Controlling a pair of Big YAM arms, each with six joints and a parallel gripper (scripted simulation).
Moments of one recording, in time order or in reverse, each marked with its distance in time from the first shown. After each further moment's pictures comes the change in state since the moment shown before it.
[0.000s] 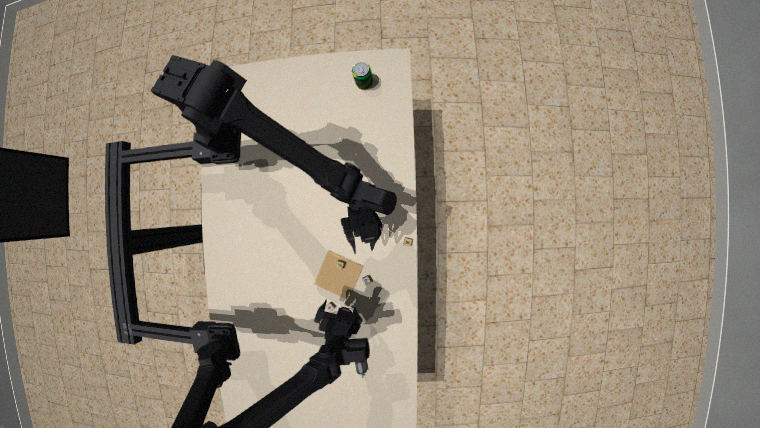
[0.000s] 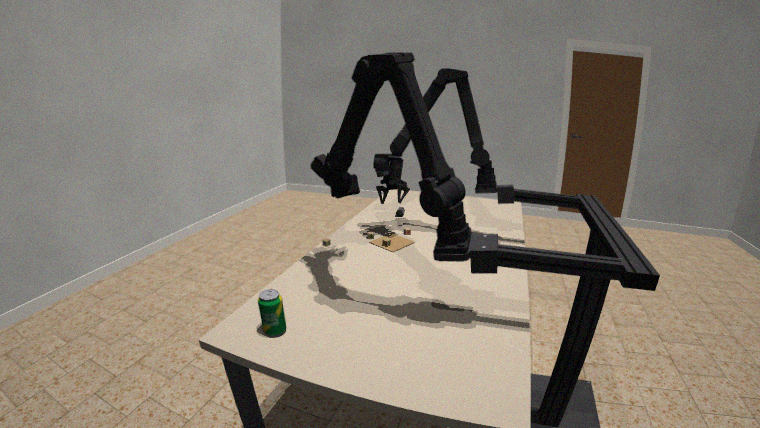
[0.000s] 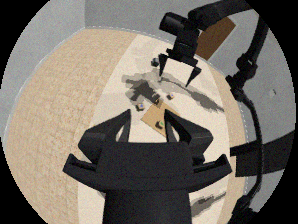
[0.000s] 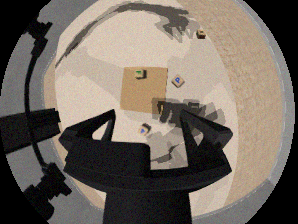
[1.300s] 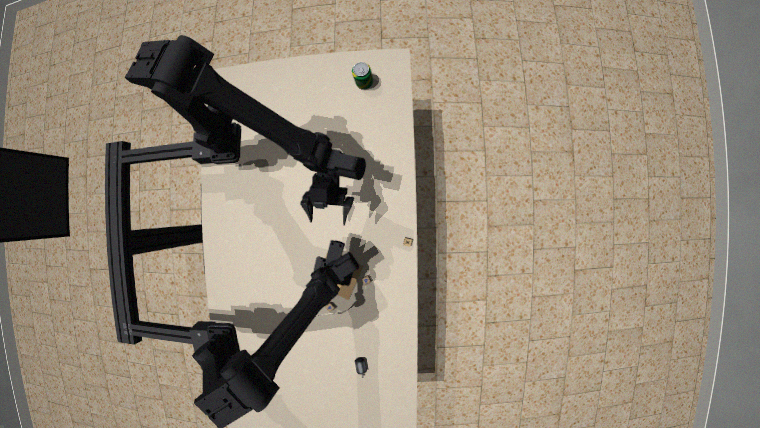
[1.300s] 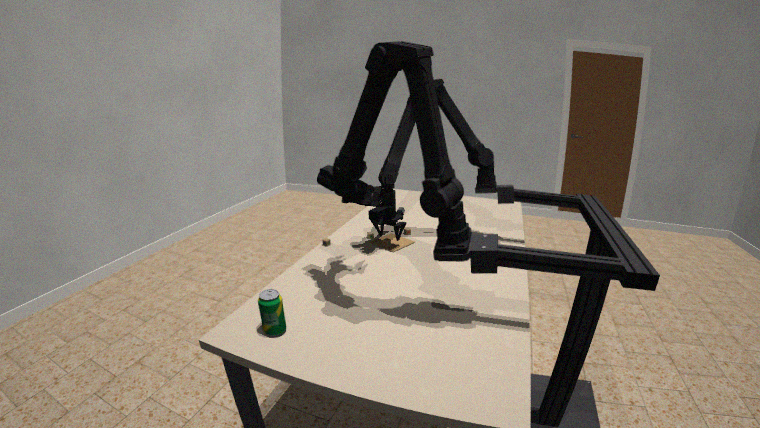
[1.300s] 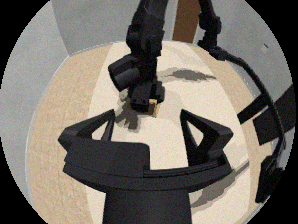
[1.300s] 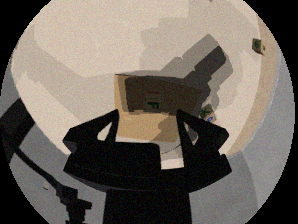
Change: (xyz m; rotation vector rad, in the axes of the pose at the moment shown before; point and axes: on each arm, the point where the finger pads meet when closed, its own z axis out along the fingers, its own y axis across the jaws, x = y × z) left arm 0.063 -0.084 -0.073 0.104 -0.038 0.330; right arm -0.017 0.035 0.155 0.183 0.530 -0.104
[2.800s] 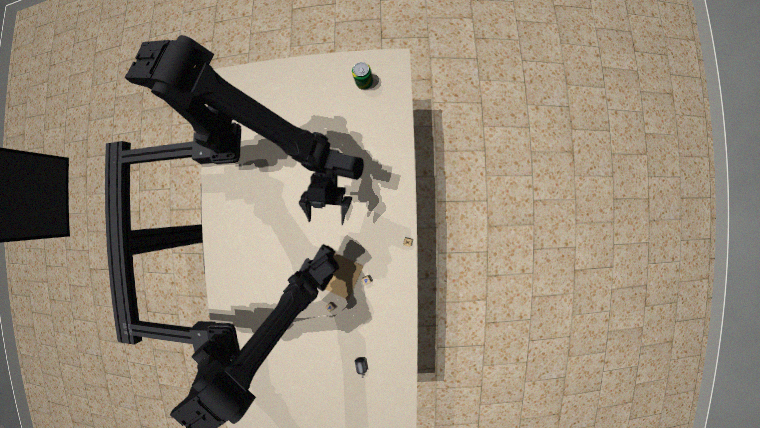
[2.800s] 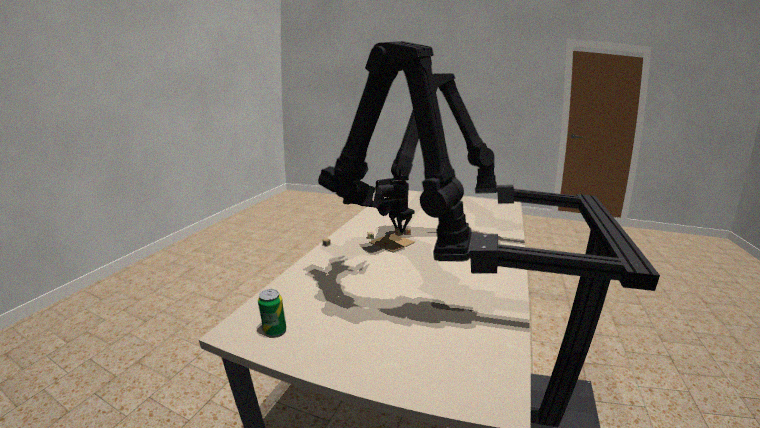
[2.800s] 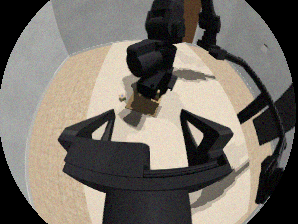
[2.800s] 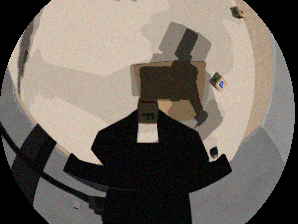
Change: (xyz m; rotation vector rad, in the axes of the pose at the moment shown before) left arm 0.003 -0.006 0.001 0.000 -0.002 0.001; right arm 0.014 0.043 -0.034 0.035 -0.030 0.294
